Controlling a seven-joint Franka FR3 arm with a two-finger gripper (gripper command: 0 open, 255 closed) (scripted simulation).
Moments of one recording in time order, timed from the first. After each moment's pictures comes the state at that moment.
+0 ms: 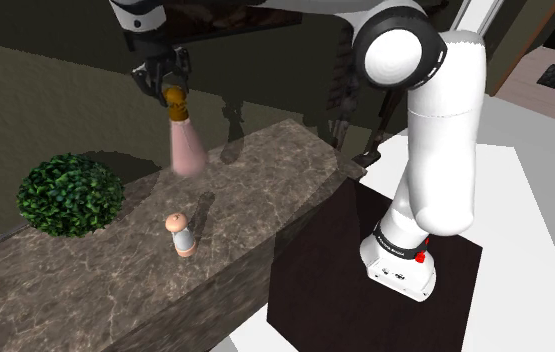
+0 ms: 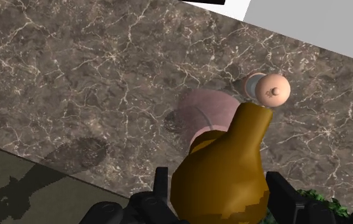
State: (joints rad) arm 0.35 0.39 0.06 -1.20 -0.14 1.53 0.34
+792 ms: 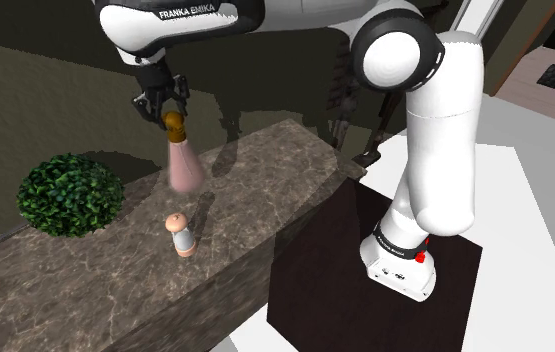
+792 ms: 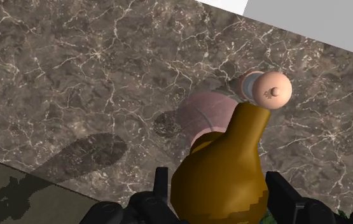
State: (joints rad) arm 0.37 0.41 0.07 -1.34 -0.14 1.67 0.38
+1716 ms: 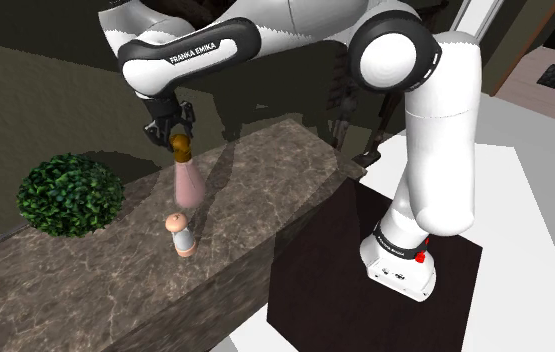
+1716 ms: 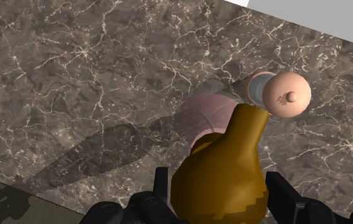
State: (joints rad) arm 0.36 0.42 0.06 -1.52 -0.15 1.86 0.40
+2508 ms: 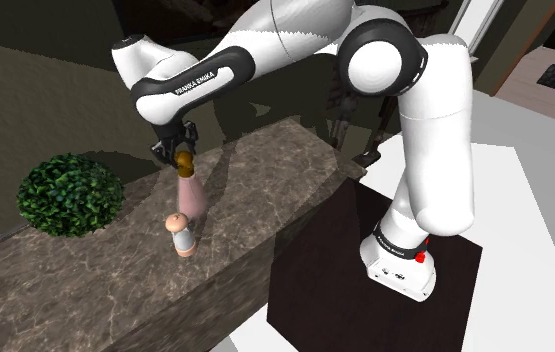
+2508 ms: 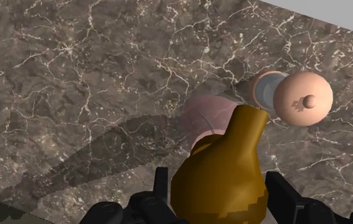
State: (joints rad) arm 0.36 0.47 0.06 -1.60 -0.16 1.99 0.42
